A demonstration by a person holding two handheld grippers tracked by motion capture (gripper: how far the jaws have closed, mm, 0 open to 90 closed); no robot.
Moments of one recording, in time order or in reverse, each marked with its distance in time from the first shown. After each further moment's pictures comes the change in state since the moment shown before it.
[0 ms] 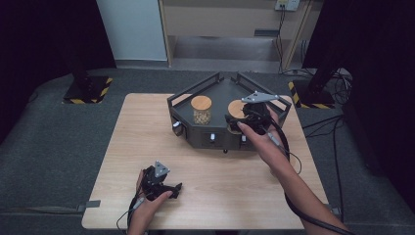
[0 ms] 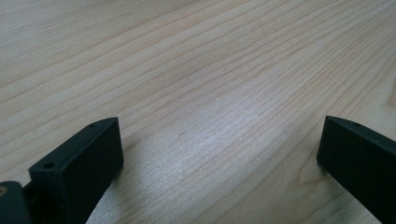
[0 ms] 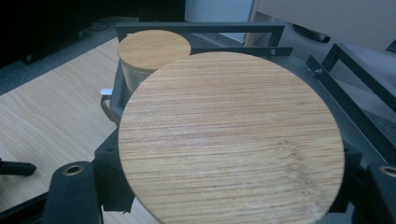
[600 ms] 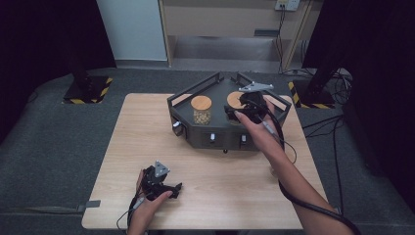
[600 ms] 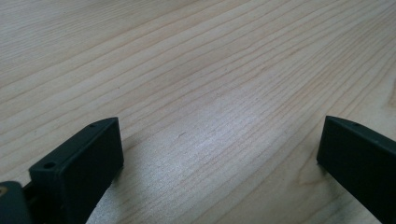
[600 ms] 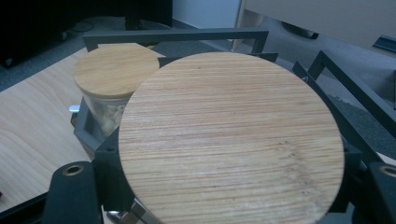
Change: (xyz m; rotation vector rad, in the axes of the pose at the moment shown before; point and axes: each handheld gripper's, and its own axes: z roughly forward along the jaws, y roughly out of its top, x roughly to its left) left arm 0.000 0.000 0.000 -0.001 0.000 0.000; right arm -0.010 0.017 0.028 0.014 -0.041 0.024
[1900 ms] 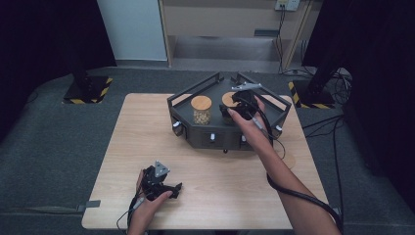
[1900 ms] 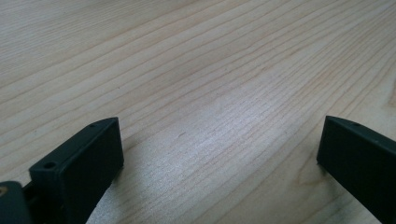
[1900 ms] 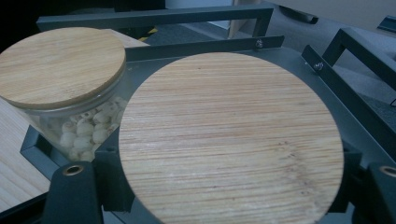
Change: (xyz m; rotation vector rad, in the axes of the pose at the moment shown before) left arm 0.000 0.000 0.000 -0.001 0.001 -0.001; right arm -0.001 -0.003 0.049 0.042 -0.019 0.034
